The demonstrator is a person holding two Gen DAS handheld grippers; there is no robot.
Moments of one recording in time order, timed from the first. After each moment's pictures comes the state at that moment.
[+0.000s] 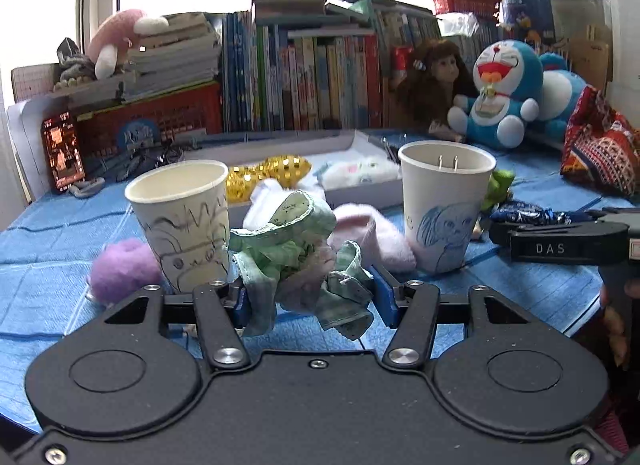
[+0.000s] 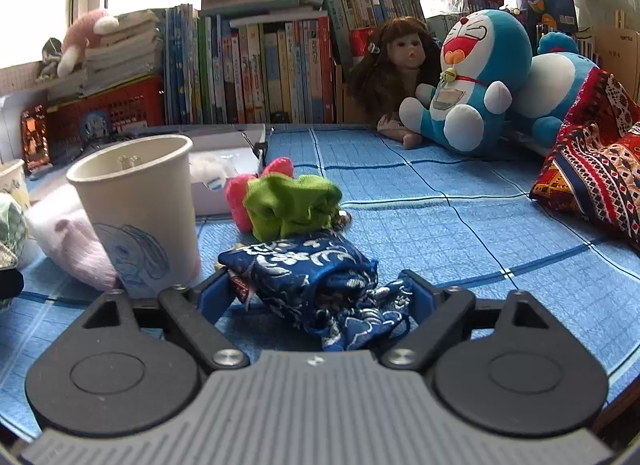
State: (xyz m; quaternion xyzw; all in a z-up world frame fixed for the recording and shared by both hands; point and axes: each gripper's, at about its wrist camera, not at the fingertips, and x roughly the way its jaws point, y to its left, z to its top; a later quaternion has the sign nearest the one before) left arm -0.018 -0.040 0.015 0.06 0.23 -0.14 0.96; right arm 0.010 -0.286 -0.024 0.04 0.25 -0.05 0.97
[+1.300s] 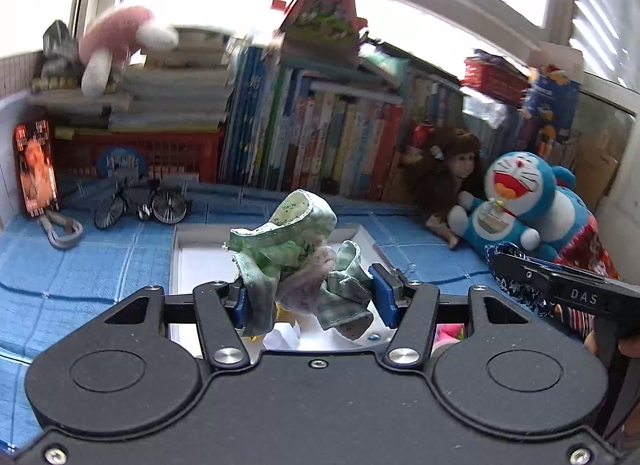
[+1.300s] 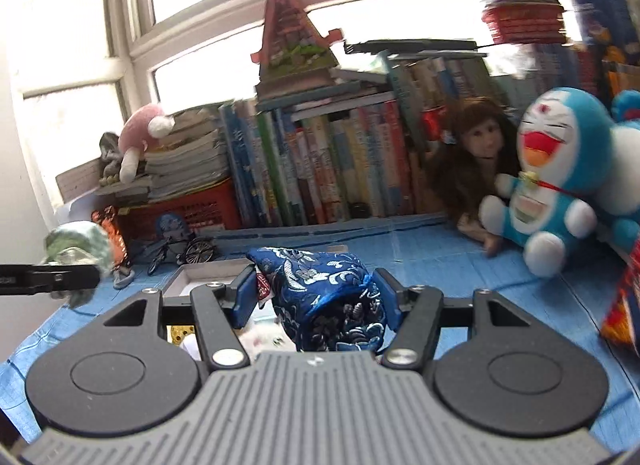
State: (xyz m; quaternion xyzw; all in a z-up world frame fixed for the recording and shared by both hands) left arm 0.126 0.005 0.155 -0.06 0.28 -0.18 0.94; right arm 0.096 -0.297 0.105 0.10 0.22 0.07 0.97
